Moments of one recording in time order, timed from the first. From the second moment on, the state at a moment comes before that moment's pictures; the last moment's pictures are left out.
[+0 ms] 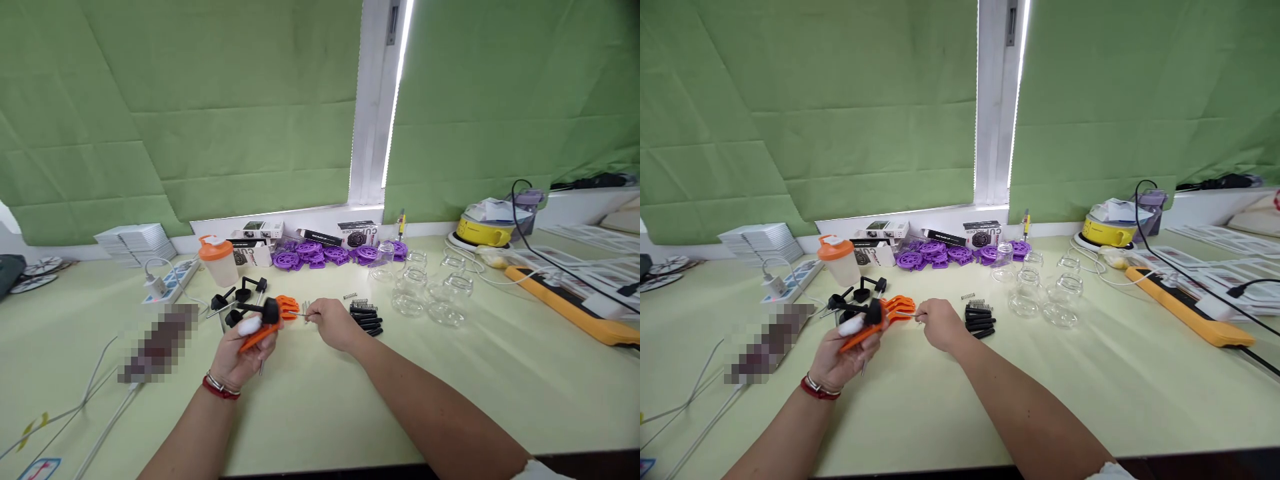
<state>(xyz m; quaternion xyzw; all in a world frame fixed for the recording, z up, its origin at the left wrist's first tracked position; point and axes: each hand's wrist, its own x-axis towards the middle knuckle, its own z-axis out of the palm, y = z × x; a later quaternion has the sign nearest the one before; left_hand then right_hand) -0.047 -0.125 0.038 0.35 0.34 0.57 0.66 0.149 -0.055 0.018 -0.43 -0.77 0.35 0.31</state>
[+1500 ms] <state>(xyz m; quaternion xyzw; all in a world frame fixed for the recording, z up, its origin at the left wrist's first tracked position) -0.014 -0.104 0.012 0.75 0.58 0.31 -0.07 0.166 -0.054 0.037 -0.47 -0.58 0.49 0.45</state>
